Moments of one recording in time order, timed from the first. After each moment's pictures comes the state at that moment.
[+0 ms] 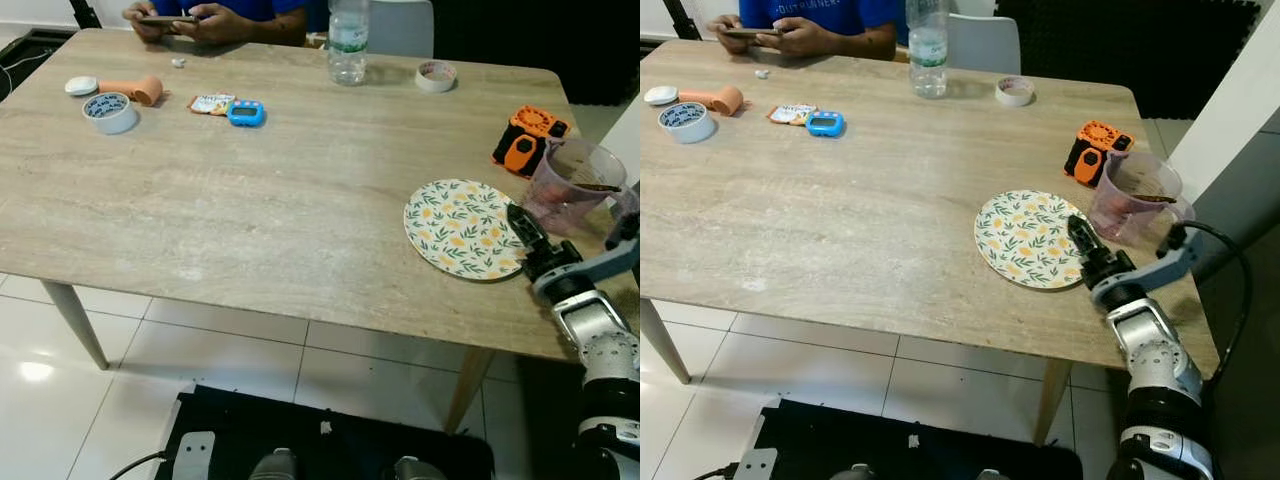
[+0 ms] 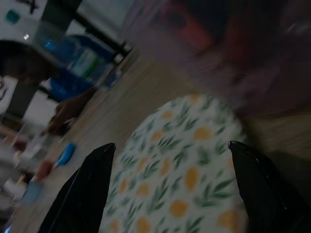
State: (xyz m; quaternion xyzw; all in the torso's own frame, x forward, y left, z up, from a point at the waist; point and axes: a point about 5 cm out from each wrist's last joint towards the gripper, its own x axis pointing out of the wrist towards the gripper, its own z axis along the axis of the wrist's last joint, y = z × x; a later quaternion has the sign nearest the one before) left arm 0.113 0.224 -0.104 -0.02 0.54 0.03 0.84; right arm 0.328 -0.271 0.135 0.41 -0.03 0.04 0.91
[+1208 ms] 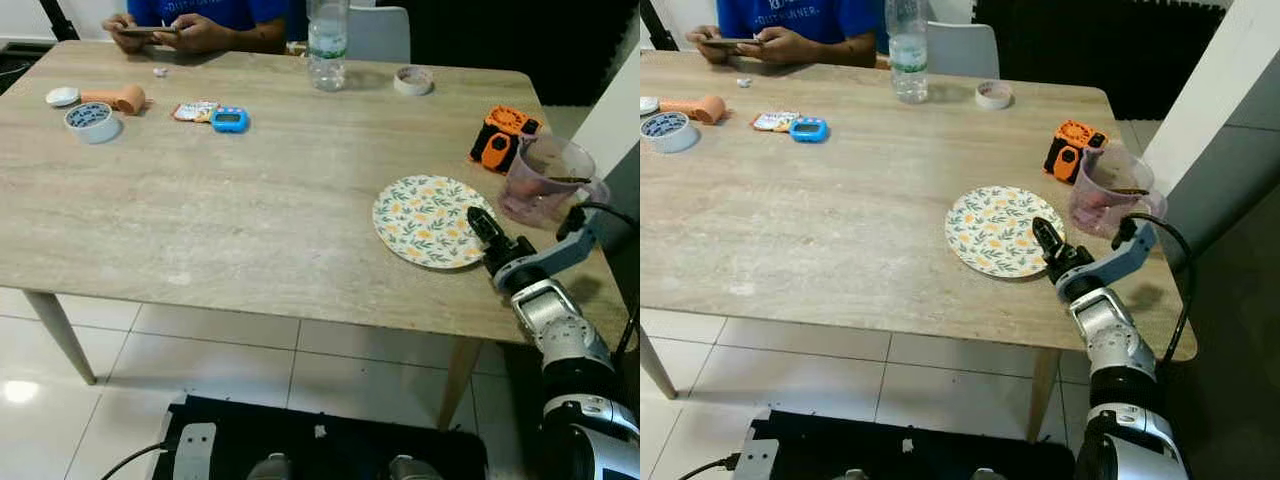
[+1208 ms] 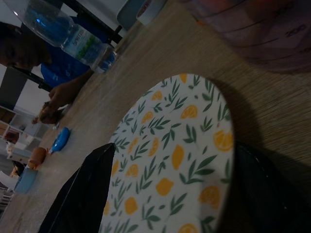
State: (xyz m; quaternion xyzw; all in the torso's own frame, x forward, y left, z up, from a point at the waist) left arm 0.122 0.218 -0.103 -0.01 0.54 0.04 0.84; right arm 0.350 -0.218 0.120 0.41 0.03 0.07 0.91
